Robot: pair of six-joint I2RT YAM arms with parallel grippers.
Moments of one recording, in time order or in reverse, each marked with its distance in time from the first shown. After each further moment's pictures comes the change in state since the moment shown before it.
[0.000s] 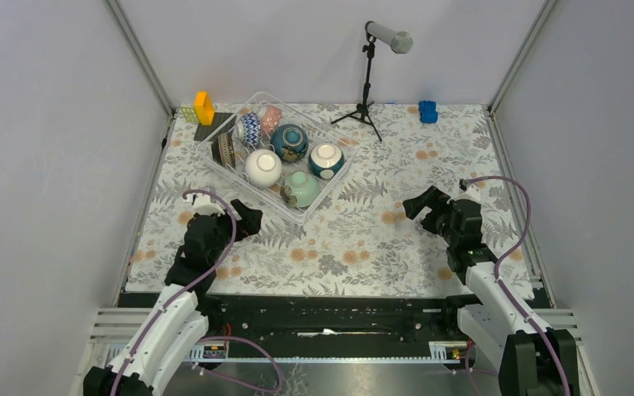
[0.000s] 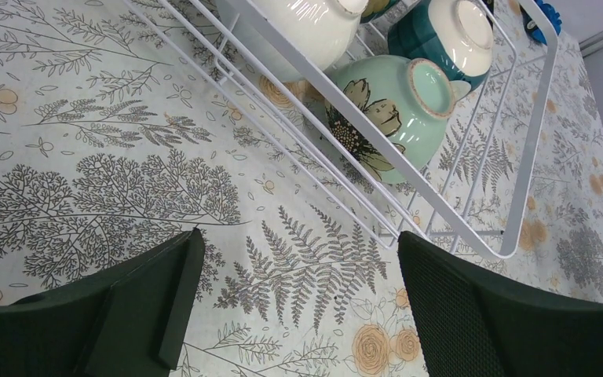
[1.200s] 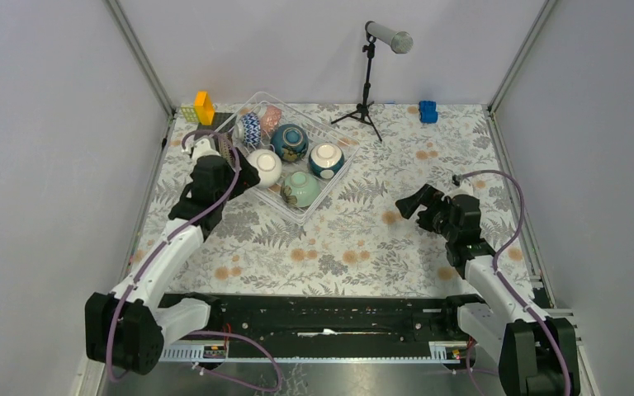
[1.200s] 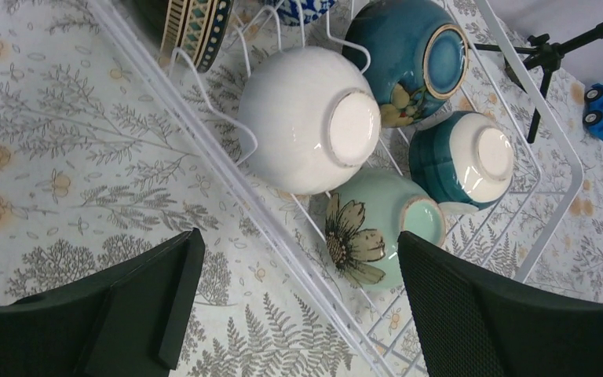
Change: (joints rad) left arm 0.000 0.478 0.509 -0.200 -0.181 -0.087; right arm 0.000 0.061 0.019 0.021 -0.114 -0.007
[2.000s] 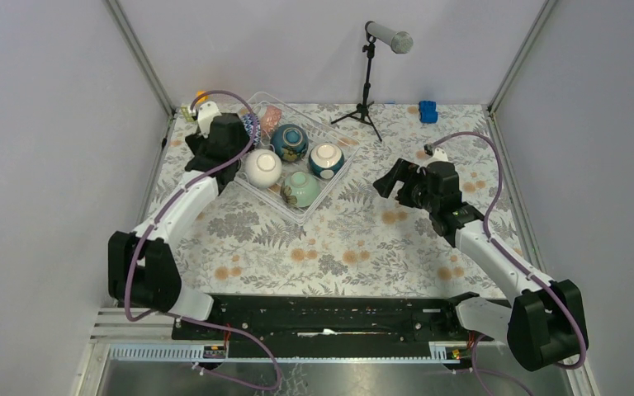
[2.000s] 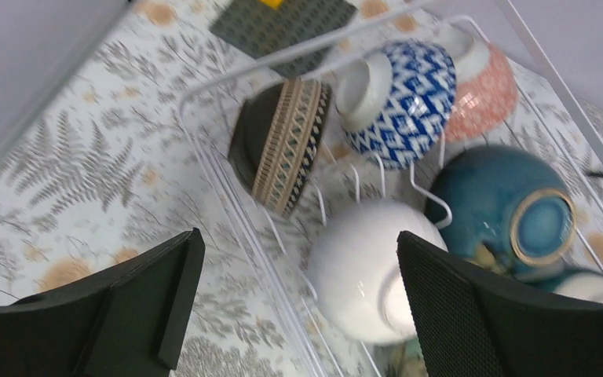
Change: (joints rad) left arm -0.011 0.354 0.354 -0.051 -0.344 0.133; right arm 0.215 0.213 0.357 -0.174 0.075 -0.024
